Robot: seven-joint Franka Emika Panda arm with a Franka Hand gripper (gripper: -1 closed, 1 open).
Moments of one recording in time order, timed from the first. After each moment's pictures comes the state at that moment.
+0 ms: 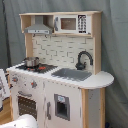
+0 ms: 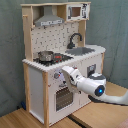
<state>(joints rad) -0.79 -1.51 1.57 -2.13 -0.02 2.93 0.37</state>
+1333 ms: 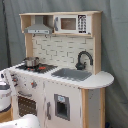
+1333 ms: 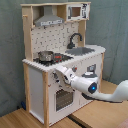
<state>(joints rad) -0.95 -1.51 1.60 -2.05 -0.02 3.10 0.36</state>
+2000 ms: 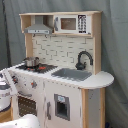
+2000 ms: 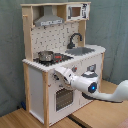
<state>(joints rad) -0.95 -1.51 1.59 -2.05 -0.03 3.08 0.21</state>
